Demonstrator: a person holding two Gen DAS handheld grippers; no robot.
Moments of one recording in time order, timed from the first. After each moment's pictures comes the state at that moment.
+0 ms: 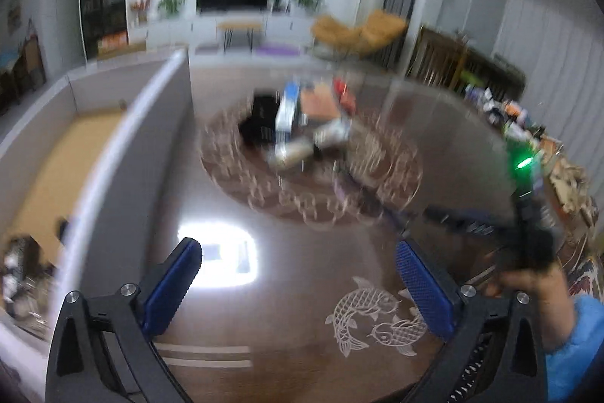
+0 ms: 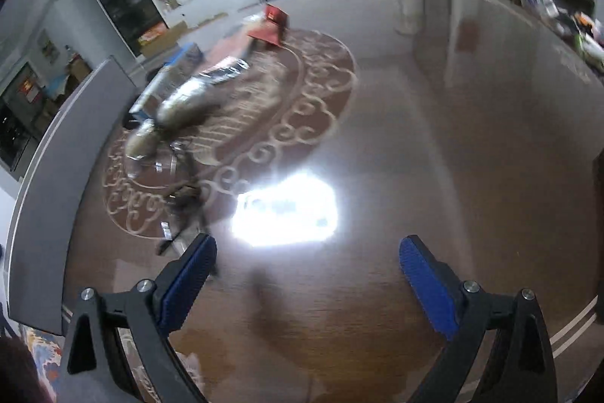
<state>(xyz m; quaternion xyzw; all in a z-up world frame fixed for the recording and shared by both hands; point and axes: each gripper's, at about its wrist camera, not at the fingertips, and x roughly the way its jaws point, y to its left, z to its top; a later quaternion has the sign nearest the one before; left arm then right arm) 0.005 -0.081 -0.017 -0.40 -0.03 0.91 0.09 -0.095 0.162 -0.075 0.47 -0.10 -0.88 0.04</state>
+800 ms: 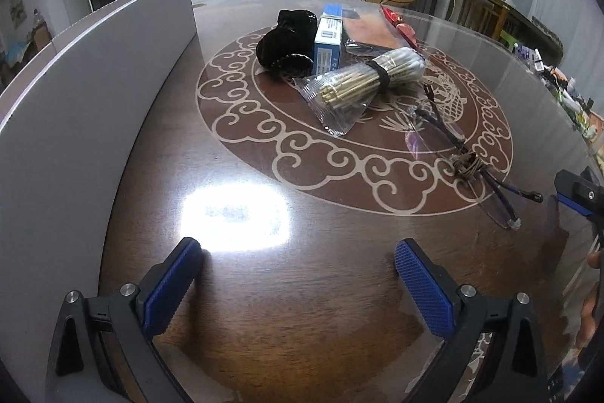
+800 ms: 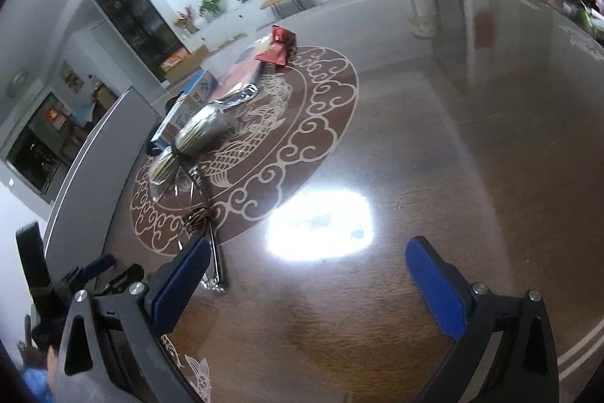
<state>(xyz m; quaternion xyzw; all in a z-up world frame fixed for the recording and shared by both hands) -0.065 -0.076 -0.104 -0.47 0.01 0.88 0.04 -0.086 0.182 -0.075 0.44 -0.16 -0.88 0.09</state>
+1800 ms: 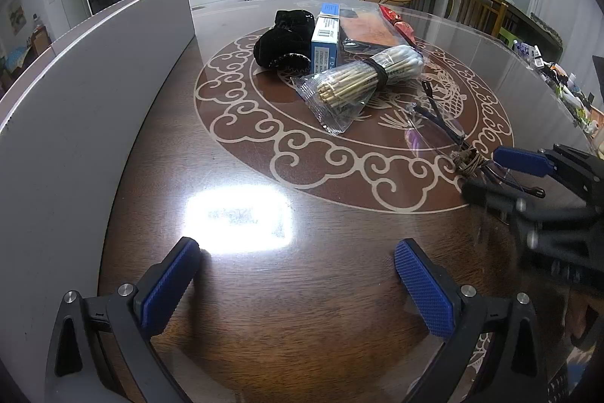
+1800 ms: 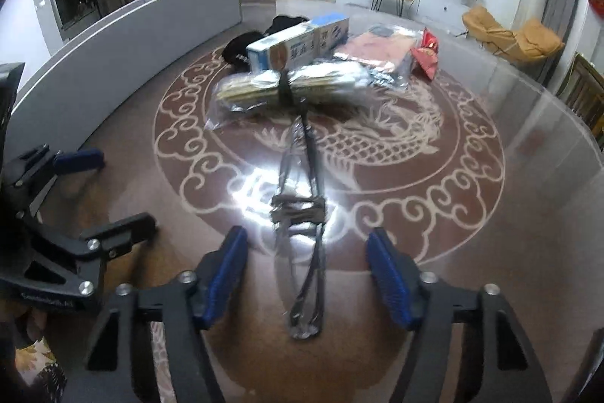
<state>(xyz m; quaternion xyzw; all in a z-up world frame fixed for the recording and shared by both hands) -0.066 -0.074 -0.105 -0.47 0.01 0.88 0.04 -0.118 0.064 -0.081 0.44 0.10 -0.88 0.18</state>
